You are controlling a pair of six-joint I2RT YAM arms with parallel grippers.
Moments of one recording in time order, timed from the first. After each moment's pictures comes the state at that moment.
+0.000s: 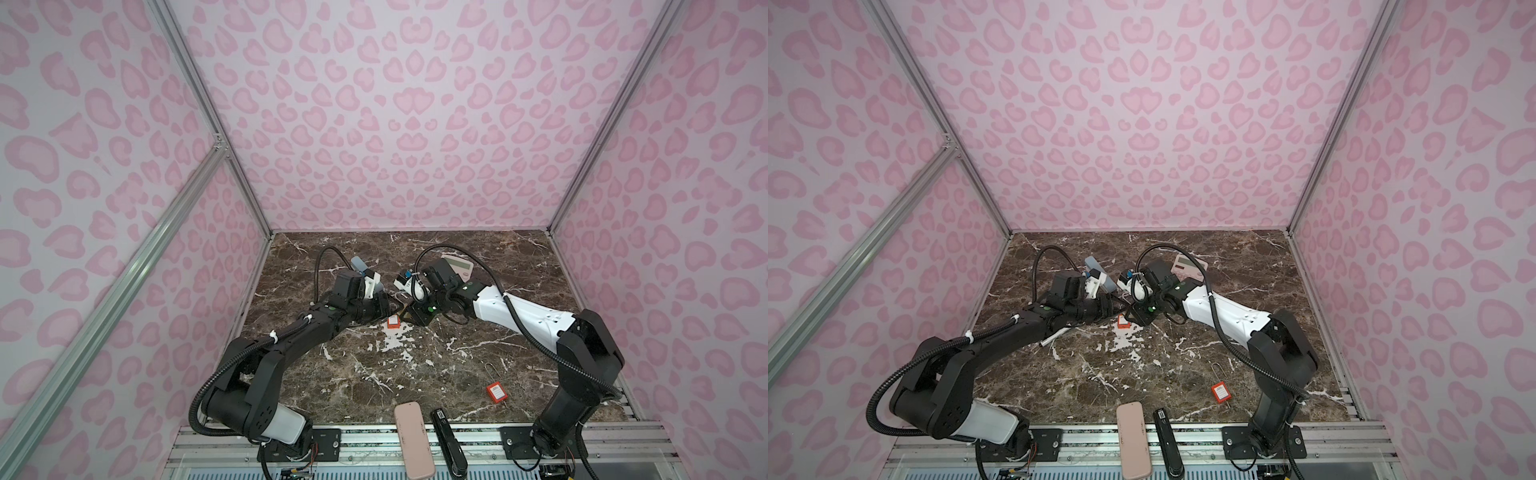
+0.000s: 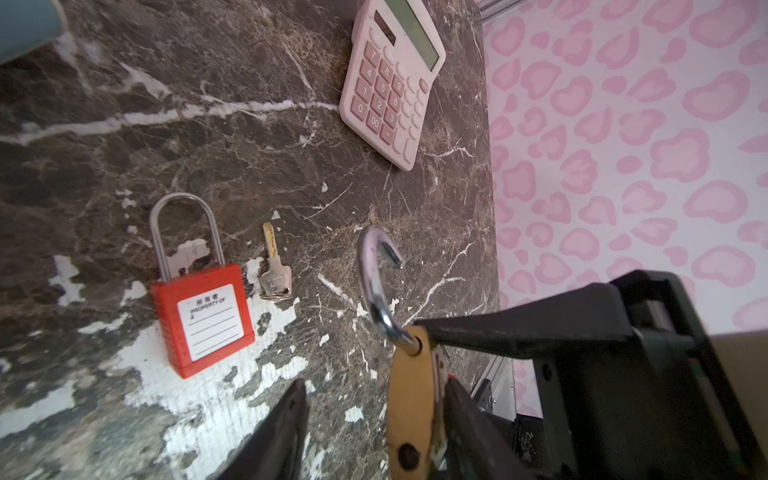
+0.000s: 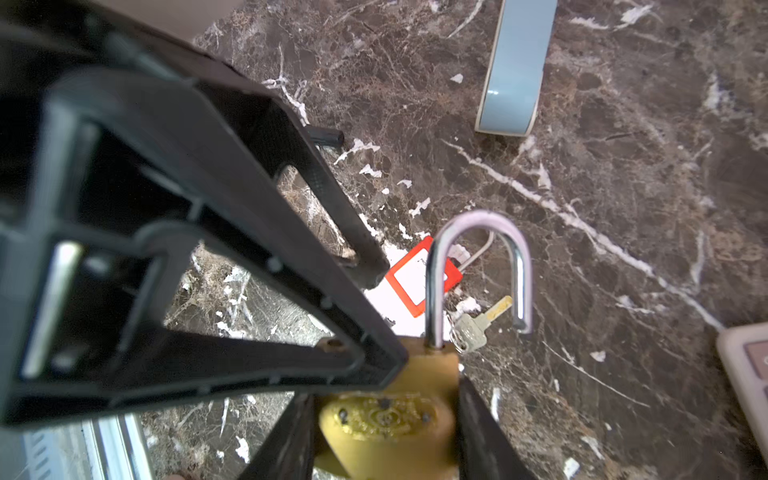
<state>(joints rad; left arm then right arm) -0.42 1.50 0.82 -0.03 0.63 -0.73 0.72 1.72 1.28 -0.48 -0.33 -0.06</state>
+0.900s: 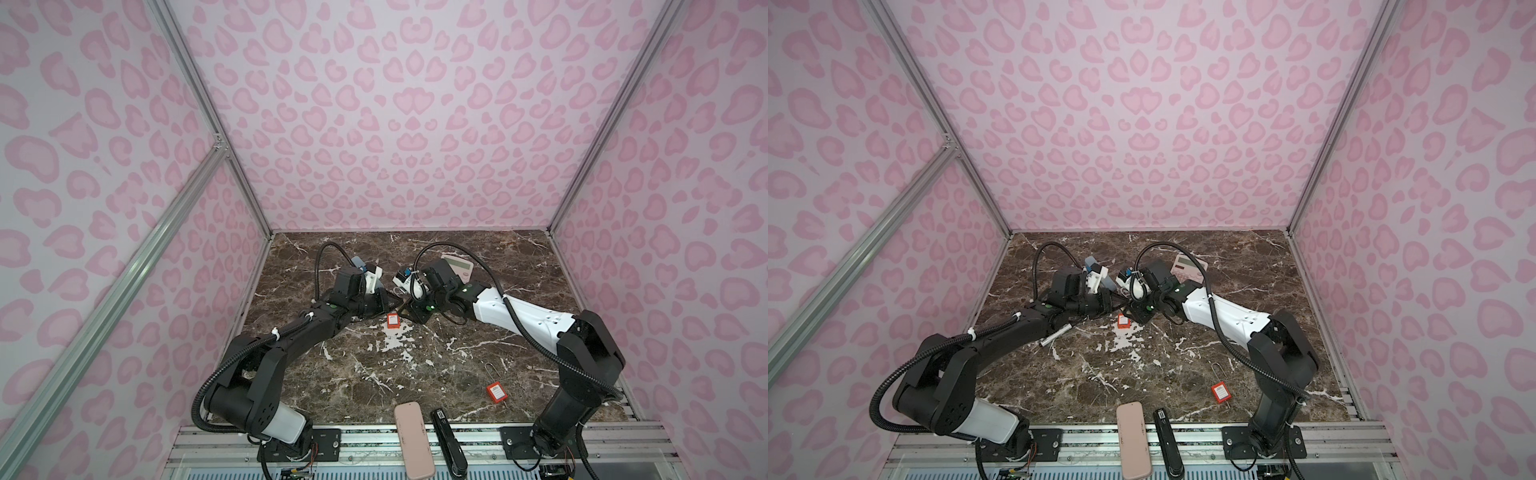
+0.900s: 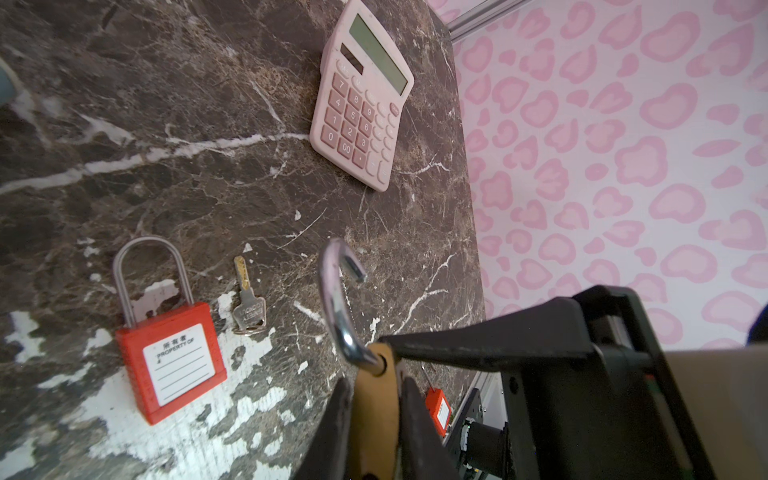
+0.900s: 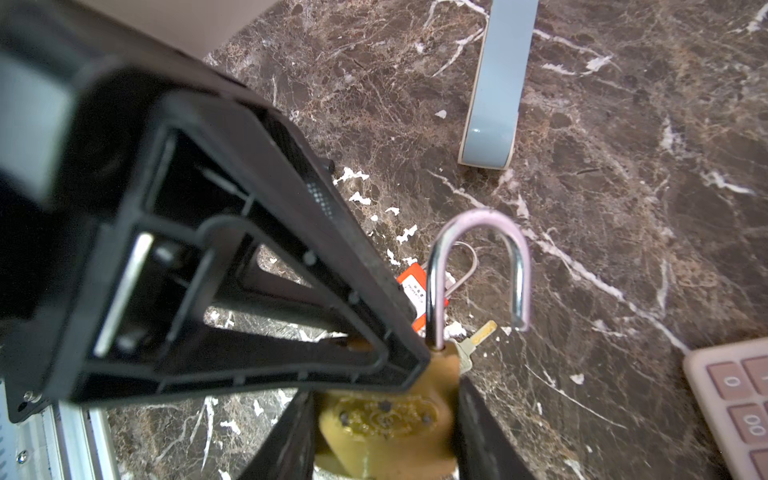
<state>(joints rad) -0.43 1.52 0.84 0.04 0.64 -0.76 0.73 1.72 1.26 -0.39 -0.30 -0.04</state>
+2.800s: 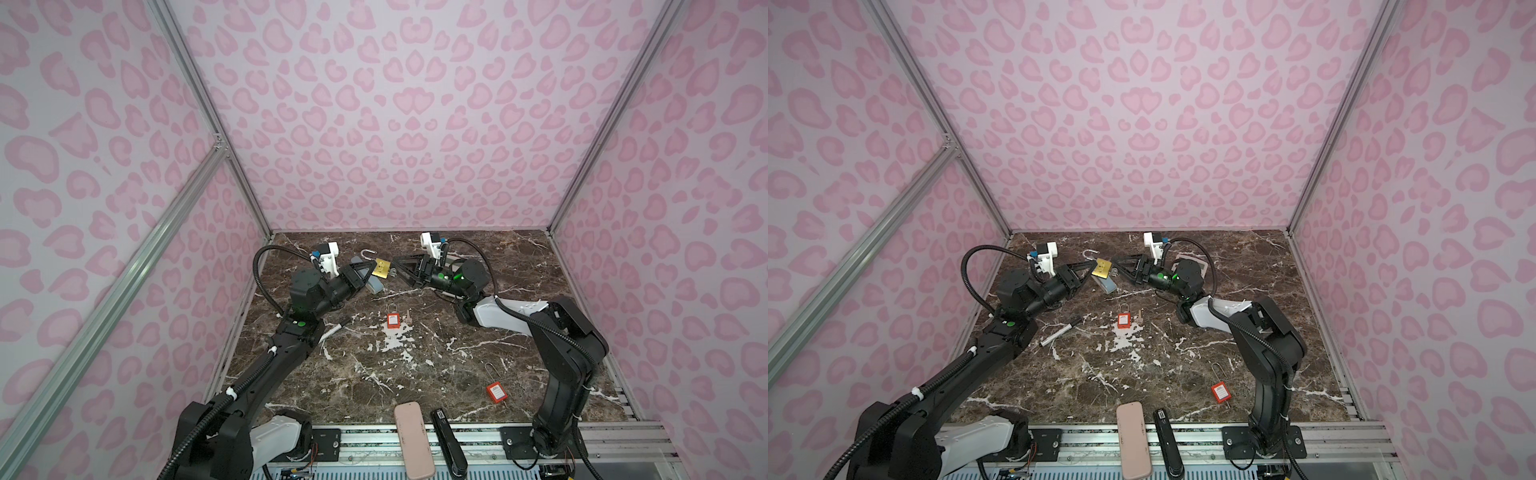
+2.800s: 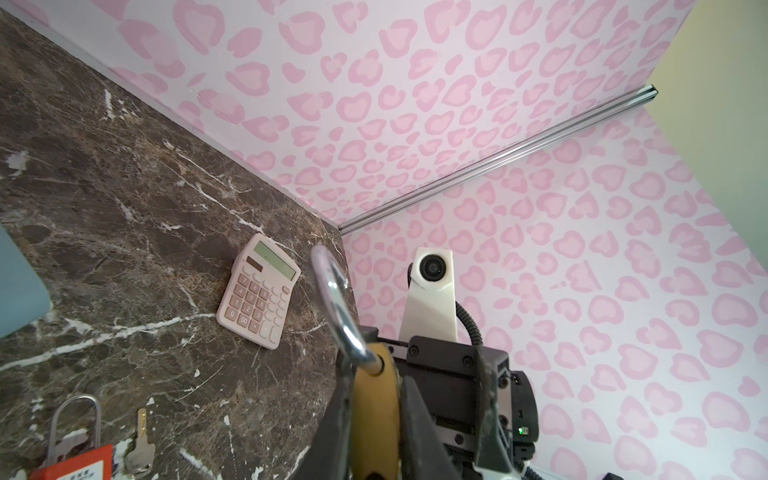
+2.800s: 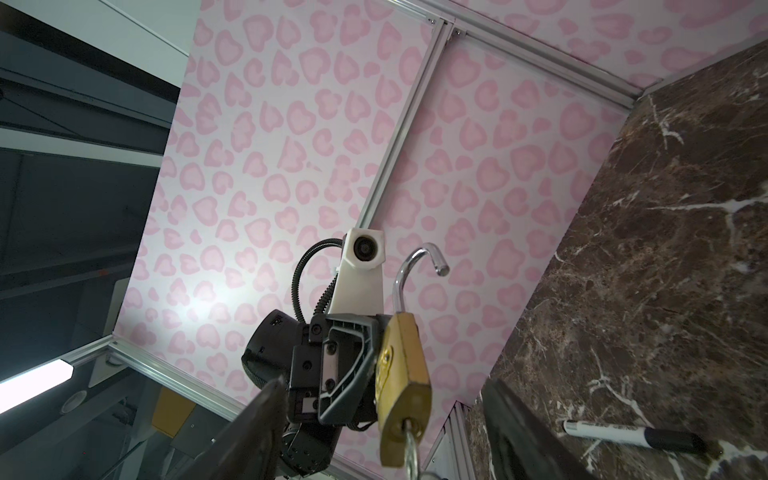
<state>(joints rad) -0.29 1.17 0.72 0.42 0.51 -1.12 0.58 1.85 1.03 1.16 -0.71 1.41</state>
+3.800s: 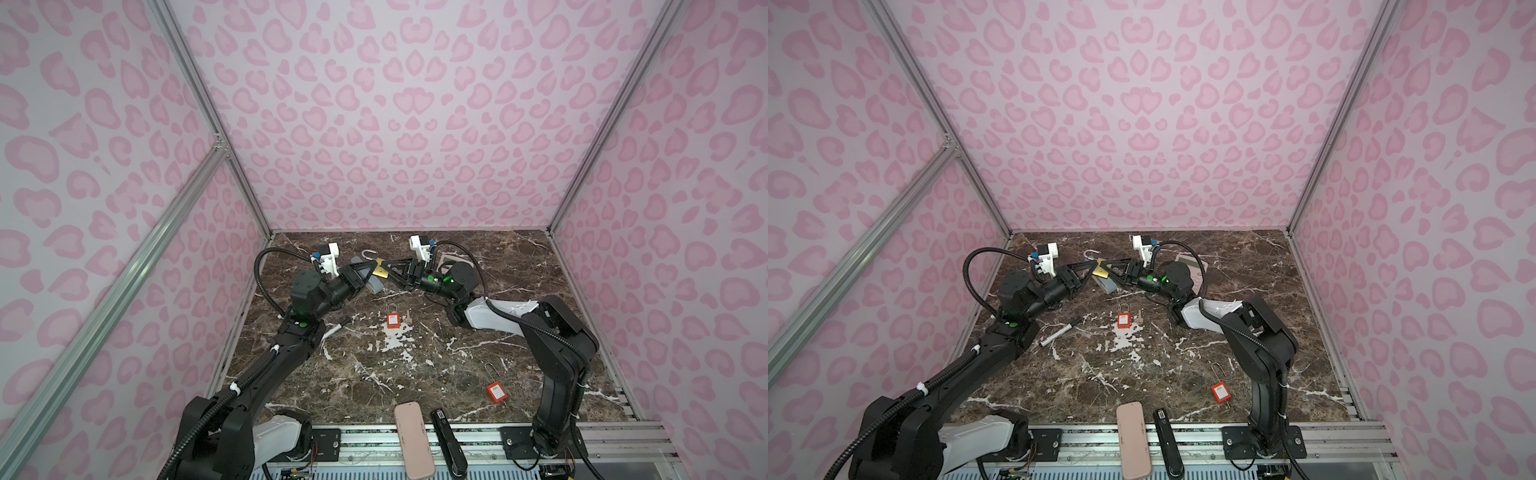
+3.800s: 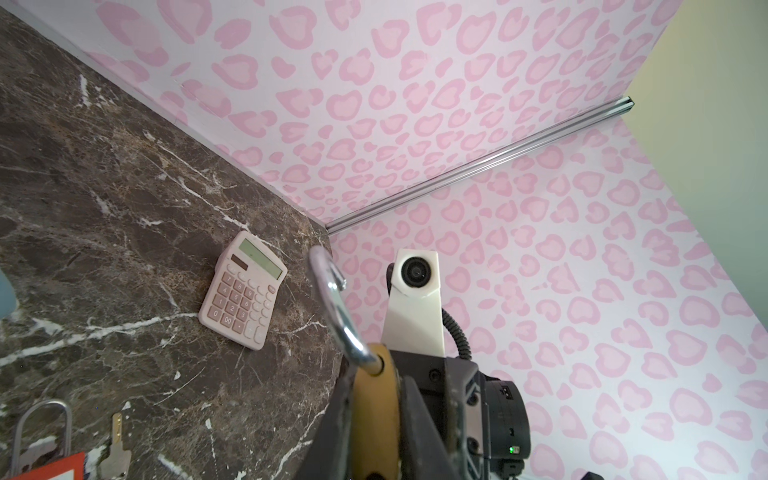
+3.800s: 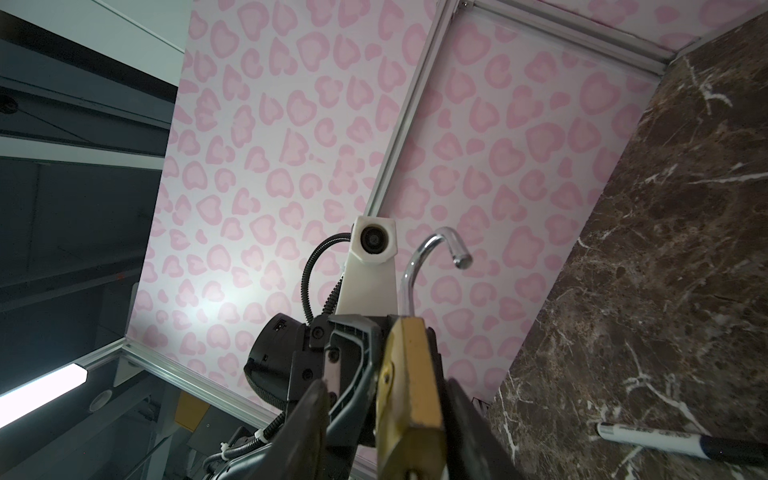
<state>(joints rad) -0.29 1.18 0.69 0.50 0.53 -1.16 0.65 1.89 1.07 1.16 -0.68 1.45</state>
